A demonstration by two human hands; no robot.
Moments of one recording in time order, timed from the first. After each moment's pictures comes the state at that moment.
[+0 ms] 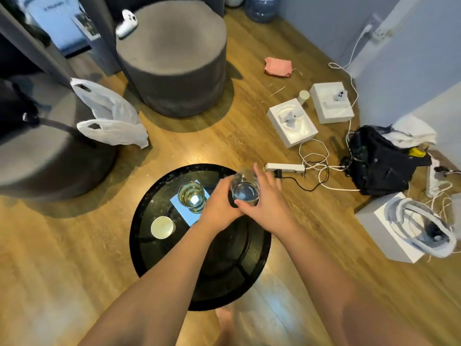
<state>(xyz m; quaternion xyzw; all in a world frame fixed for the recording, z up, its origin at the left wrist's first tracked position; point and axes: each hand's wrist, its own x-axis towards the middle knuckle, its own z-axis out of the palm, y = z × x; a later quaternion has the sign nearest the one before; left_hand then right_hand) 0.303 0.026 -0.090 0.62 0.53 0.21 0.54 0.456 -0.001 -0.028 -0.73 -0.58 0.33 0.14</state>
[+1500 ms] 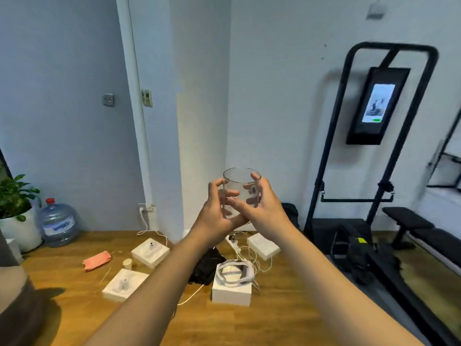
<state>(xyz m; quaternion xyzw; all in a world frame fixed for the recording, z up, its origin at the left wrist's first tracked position) 0.552 -0.372 0.456 0.82 -0.02 0.26 0.51 0.604 -0.520 0.490 -0.76 -0.34 -0.01 0.55</state>
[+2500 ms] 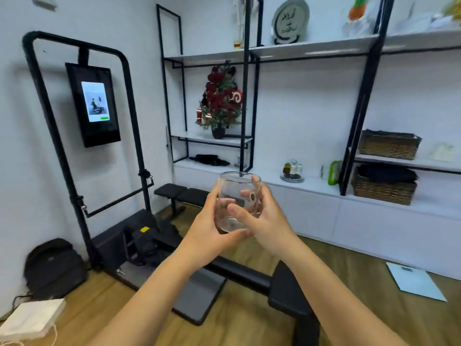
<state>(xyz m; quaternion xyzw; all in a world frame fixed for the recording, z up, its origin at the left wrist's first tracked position) 0.595 -0.913 0.458 0.64 -0.47 -0.07 0.60 0.489 -1.044 0.489 -0.78 0.07 -0.30 0.54</state>
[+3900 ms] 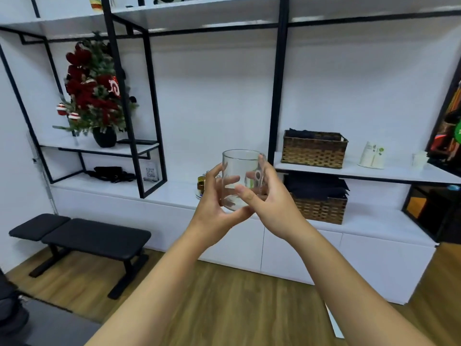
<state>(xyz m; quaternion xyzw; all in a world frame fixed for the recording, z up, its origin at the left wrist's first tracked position) 0.627 -1.786 0.458 0.57 -0.51 -0.08 0.64 0.491 -1.876 0.498 -0.79 0.14 -0.37 0.48</state>
